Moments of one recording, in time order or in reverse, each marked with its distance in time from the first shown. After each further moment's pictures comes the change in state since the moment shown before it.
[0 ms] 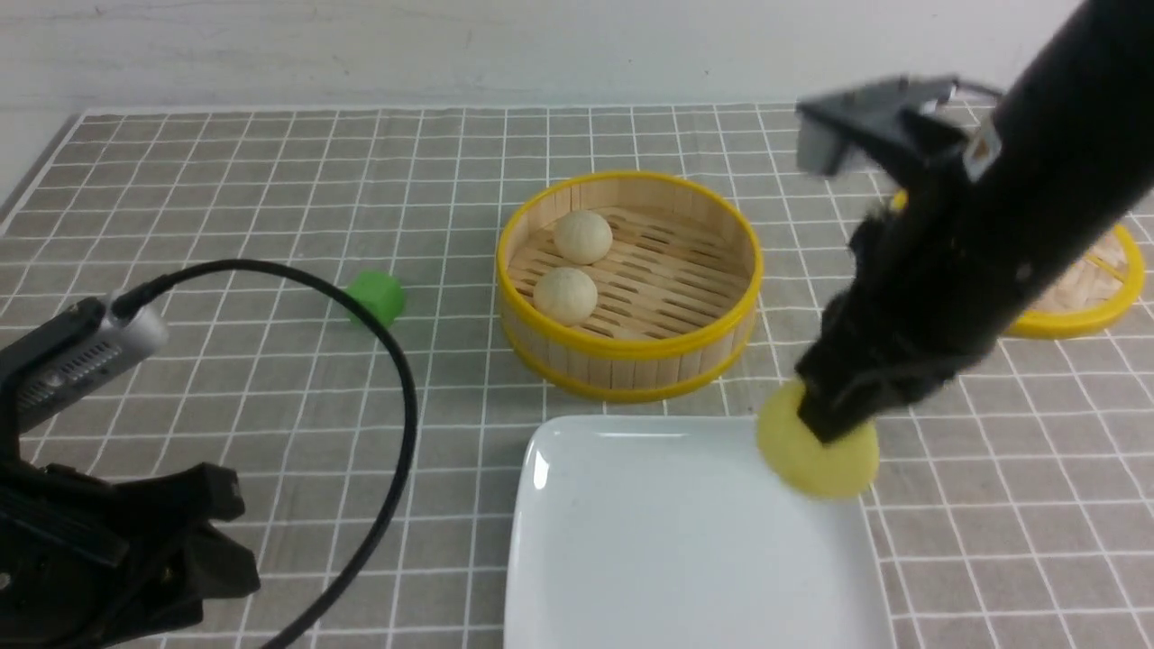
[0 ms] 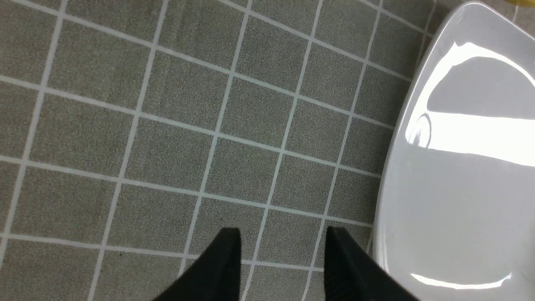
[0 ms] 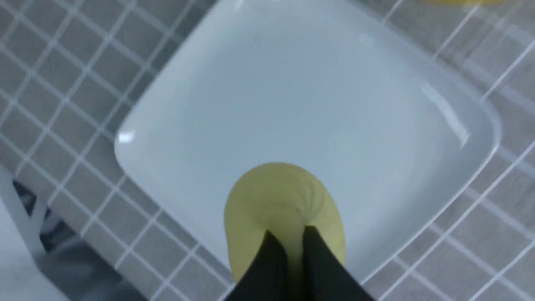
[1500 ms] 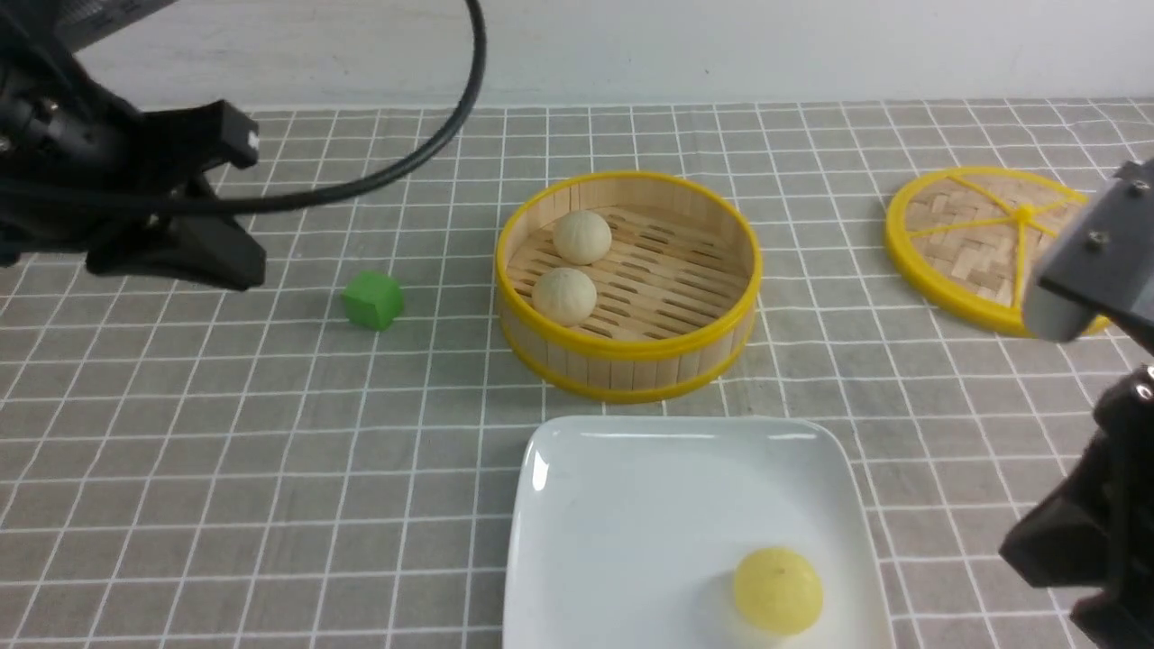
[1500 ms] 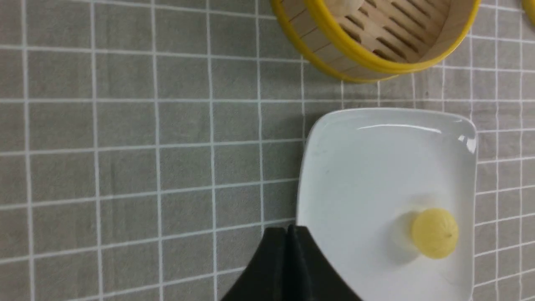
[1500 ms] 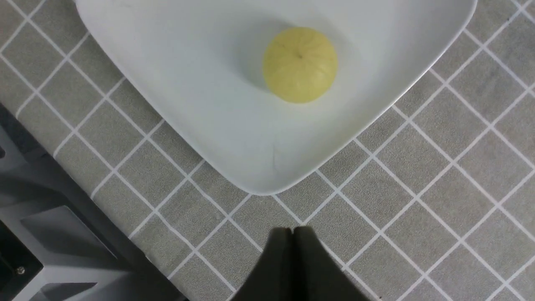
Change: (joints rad) right arm 0.054 -0.466 0.355 -0.142 -0.053 -0.006; left arm -0.005 0.470 -0.735 -0.046 0.283 0.199
